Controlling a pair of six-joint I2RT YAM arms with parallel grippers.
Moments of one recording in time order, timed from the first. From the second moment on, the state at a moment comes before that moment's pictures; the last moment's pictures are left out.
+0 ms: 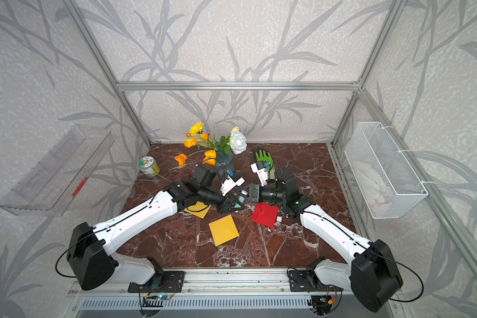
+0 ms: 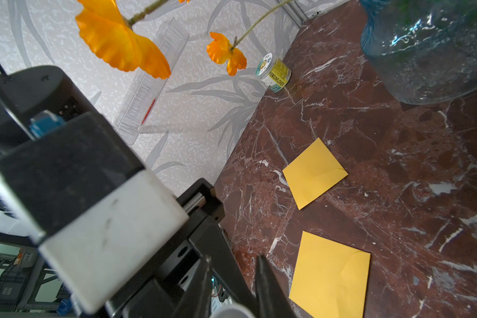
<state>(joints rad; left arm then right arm) -0.71 1.41 1.15 -0.53 0.66 -0.08 0.54 1.22 0.80 0.11 -0.76 0.75</state>
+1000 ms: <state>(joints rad) -0.71 1.43 1.13 -0.51 0.66 -0.09 0.53 1.21 0.79 0.11 -0.71 0.79</state>
